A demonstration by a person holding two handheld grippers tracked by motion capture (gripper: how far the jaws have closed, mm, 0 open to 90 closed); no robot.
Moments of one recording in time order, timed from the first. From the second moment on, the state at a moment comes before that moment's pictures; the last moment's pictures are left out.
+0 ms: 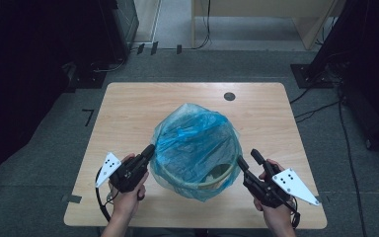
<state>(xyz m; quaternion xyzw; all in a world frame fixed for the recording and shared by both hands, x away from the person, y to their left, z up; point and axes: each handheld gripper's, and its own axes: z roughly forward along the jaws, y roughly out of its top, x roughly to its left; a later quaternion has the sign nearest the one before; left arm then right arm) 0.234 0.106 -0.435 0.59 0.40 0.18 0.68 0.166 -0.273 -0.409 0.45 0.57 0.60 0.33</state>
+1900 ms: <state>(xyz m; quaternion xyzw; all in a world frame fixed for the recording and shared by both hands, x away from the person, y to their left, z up) 0.237 0.112 -0.471 0.59 0.48 0.16 0.63 0.215 -0.247 -0.506 0.57 0.67 0.37 0.32</state>
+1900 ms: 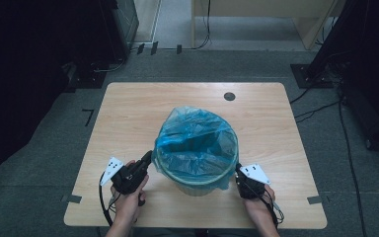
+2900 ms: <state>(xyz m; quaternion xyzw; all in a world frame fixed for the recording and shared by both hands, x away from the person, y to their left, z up) 0.238 0.113 -0.481 0.60 0.46 0.14 0.64 0.251 -0.266 -0.513 0.61 0.64 0.37 0.28</state>
